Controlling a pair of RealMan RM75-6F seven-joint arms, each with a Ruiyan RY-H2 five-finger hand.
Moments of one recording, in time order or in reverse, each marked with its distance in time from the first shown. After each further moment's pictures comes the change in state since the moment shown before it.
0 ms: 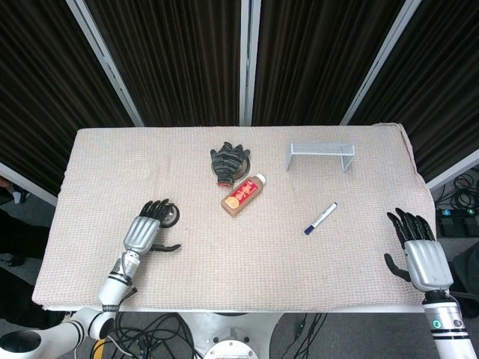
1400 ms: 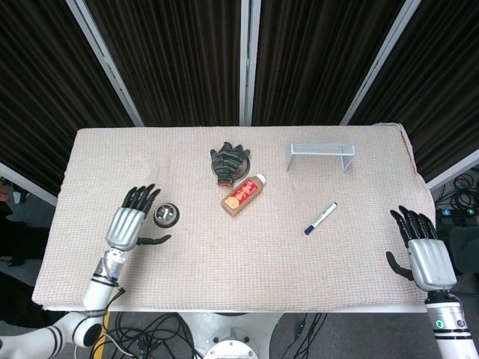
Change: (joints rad) left arm 0.069 0.239 -0.044 -0.393 0.002 0.203 0.159; right arm -0.006 0.003 0.010 0.005 -0.010 0.026 0.042
